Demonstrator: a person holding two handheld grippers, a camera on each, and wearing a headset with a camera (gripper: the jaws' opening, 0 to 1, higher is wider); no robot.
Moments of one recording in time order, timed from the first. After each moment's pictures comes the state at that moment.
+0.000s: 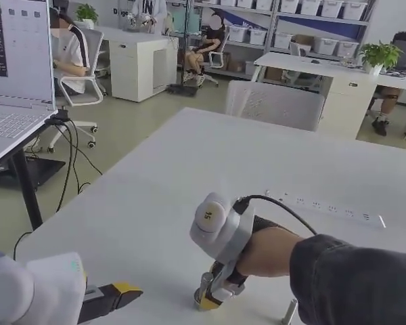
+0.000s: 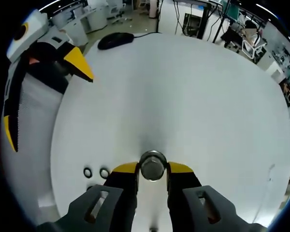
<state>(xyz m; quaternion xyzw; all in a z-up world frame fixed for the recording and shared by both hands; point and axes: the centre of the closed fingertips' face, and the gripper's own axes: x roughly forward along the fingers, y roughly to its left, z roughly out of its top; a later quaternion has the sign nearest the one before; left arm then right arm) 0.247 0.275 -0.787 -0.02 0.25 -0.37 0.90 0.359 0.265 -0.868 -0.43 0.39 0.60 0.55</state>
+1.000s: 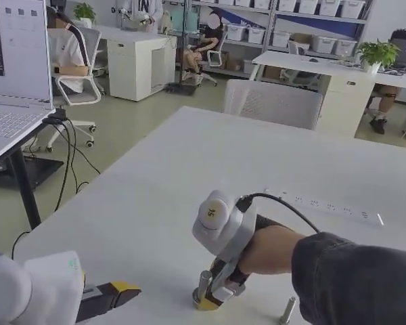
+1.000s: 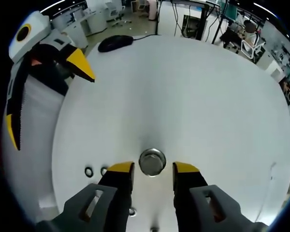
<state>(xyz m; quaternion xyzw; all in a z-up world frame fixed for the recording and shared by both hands) 0.250 0.274 -0.787 -0.02 0.24 -0.37 0.90 0.360 0.262 -0.865 -0.41 0.39 0.61 0.55</state>
